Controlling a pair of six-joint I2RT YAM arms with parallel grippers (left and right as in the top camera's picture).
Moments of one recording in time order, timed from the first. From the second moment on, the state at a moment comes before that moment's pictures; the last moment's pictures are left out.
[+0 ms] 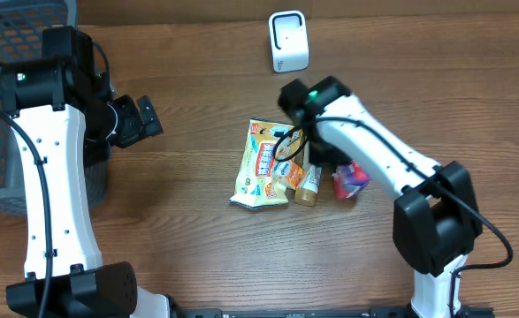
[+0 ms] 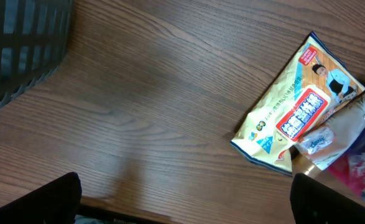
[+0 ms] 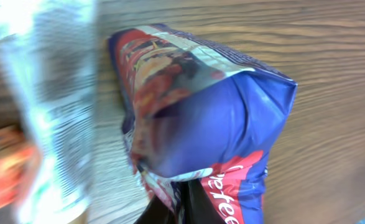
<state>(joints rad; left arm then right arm) 0.15 1.67 1.90 -1.65 0.10 -0.30 0.60 2.04 1.71 -1.43 0.35 0.66</state>
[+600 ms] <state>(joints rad) 0.15 1.67 1.90 -1.65 0.10 -0.30 0.42 2.04 2.06 -1.61 0.07 0.44</state>
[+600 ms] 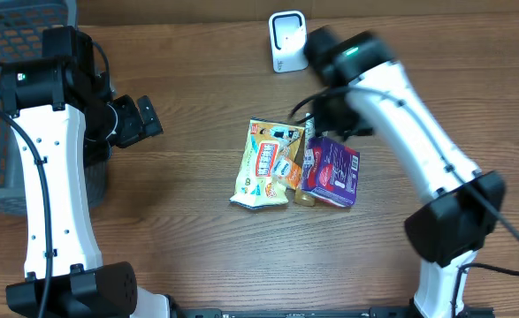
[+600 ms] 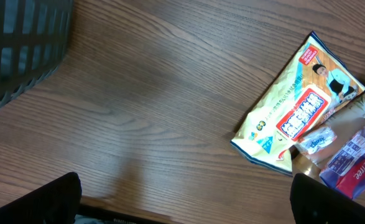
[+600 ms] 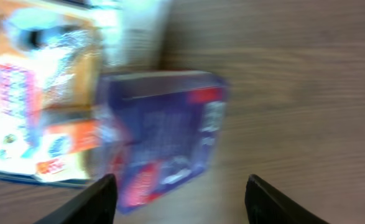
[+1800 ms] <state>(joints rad) 0.15 1.67 1.90 -1.65 0.10 -0.30 -0.04 2.04 1.51 -1.07 -0.57 0.23</state>
